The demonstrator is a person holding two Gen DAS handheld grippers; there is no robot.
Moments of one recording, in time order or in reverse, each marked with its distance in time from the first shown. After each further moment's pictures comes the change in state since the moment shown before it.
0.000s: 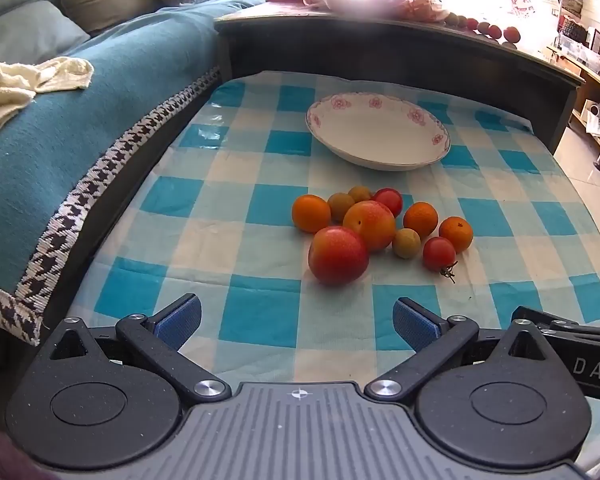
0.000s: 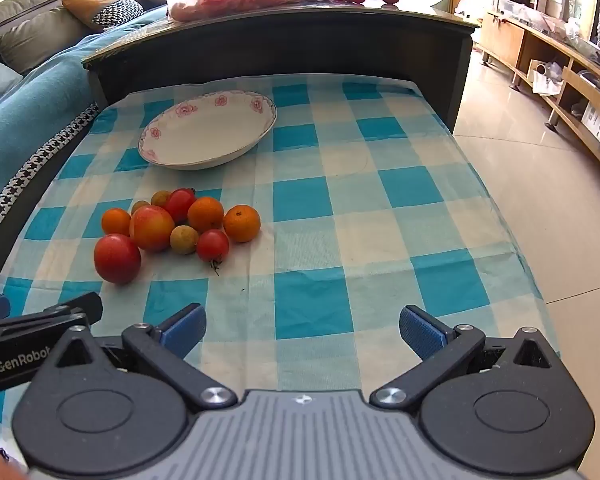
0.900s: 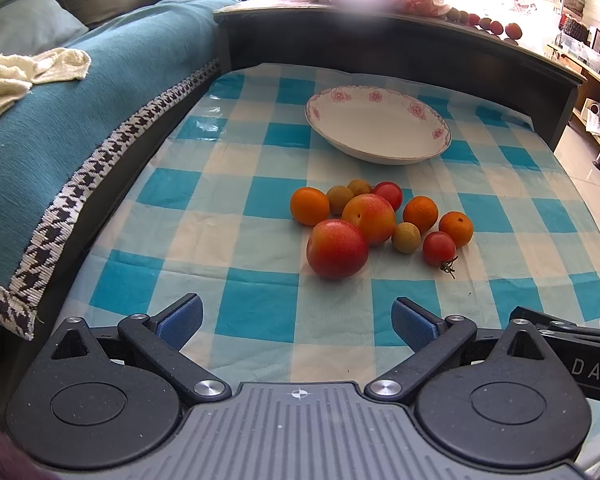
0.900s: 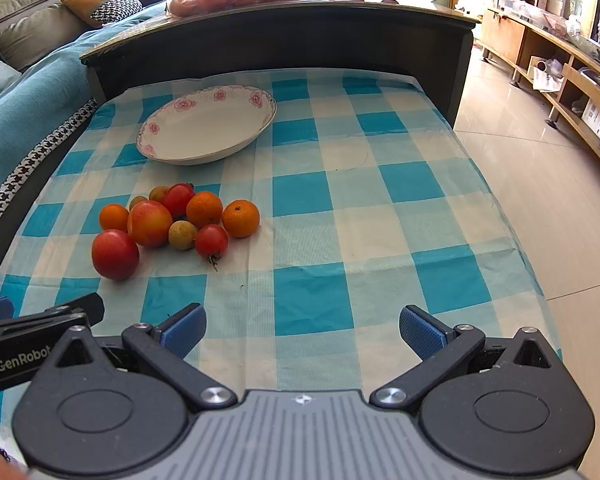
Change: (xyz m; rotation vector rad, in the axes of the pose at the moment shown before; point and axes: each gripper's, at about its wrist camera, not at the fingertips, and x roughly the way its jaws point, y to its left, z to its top) left arm 0.005 -0.001 -0.005 -0.009 0.016 -0.011; right arm 0.004 0.001 -0.001 0.000 0.014 -0.003
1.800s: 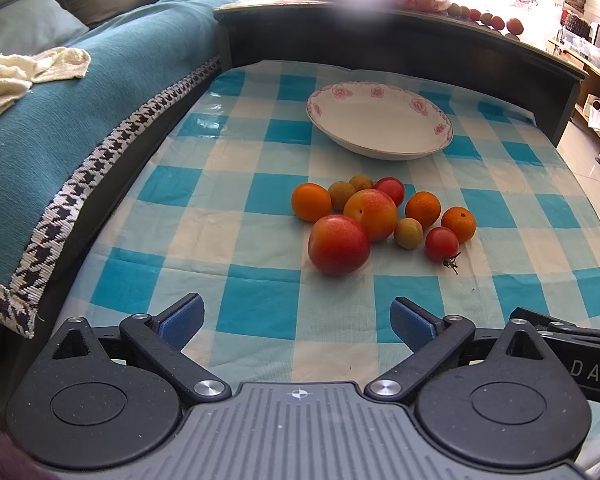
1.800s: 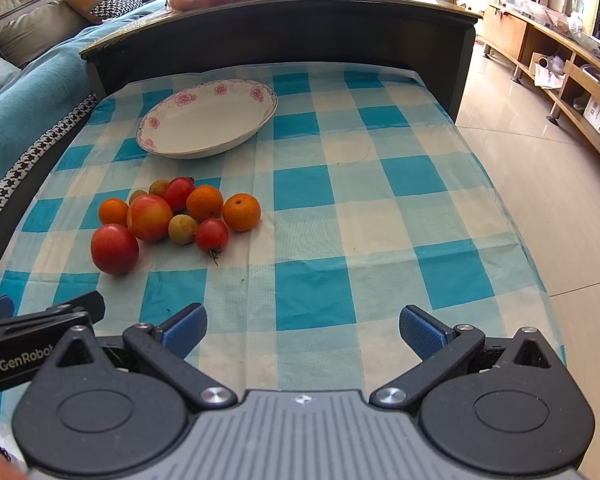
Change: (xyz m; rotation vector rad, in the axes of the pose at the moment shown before) left arm 0.002 0.000 -0.002 0.002 0.008 0.008; right arm 0.003 0.001 -0.002 0.000 0.015 0.001
